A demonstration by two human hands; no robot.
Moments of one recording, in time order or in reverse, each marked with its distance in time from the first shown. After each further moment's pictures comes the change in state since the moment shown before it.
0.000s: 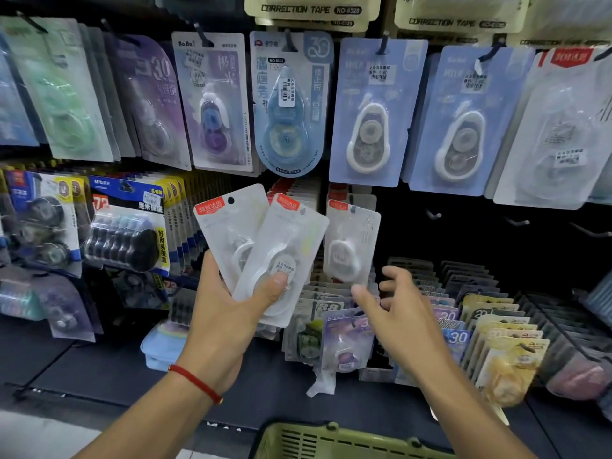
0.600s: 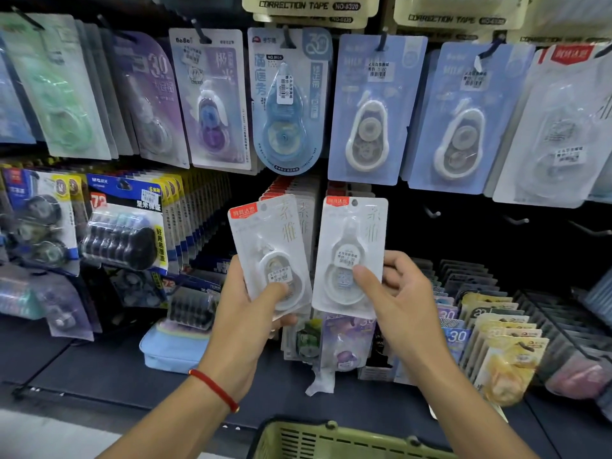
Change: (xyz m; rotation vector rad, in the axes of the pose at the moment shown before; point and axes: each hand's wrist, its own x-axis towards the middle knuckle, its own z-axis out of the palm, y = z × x) left_hand -0.005 -0.007 0.020 0.000 -0.010 -0.109; right_hand -0.001 -0.015 0.001 0.684 0.015 -0.160
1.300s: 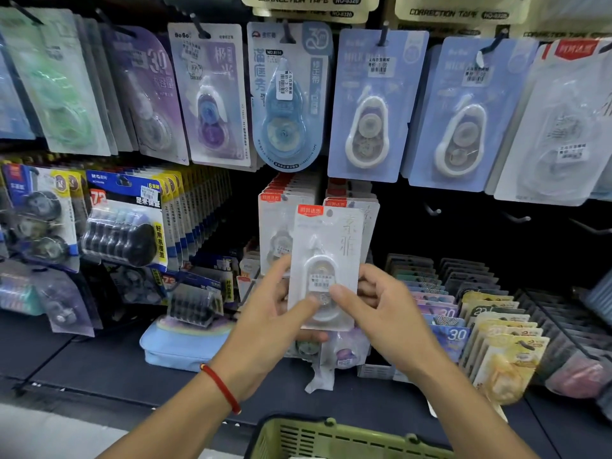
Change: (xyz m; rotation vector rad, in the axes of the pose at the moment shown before) left_hand -0.007 -0.006 0.010 0.102 -0.301 -0.059; right_hand -0.002 0.009 0.000 -0.172 -0.275 0.032
